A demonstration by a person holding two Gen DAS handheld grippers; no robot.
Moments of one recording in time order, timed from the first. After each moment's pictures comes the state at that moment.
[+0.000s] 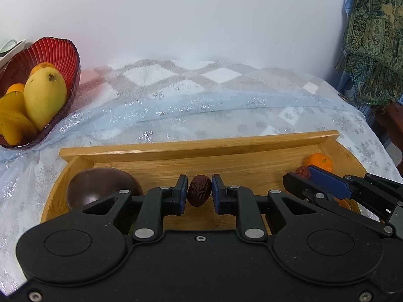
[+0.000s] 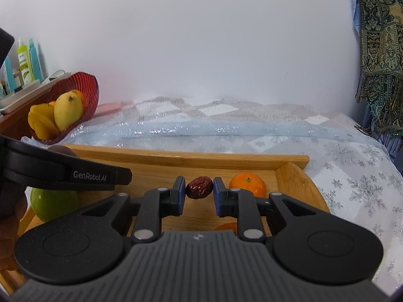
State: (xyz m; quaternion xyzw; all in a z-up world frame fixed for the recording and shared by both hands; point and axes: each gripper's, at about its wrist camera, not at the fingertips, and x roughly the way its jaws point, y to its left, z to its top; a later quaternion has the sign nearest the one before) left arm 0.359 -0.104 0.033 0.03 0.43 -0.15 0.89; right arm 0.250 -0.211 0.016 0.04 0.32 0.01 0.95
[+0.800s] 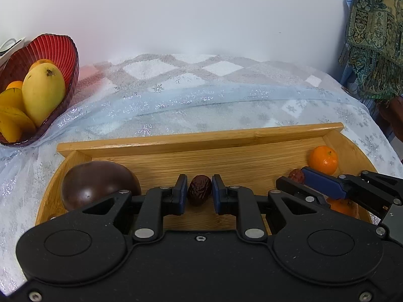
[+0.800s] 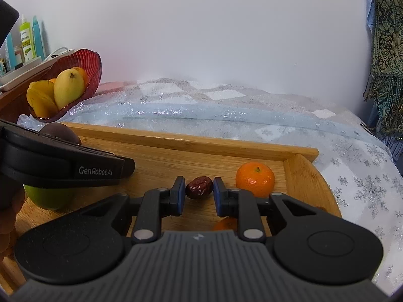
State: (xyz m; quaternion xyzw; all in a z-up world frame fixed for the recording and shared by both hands) left arm 0.360 -0.107 0.025 0.04 0.44 -0.15 0.89; right arm 0.256 -0.202 0.008 0.01 0.35 0.02 0.94
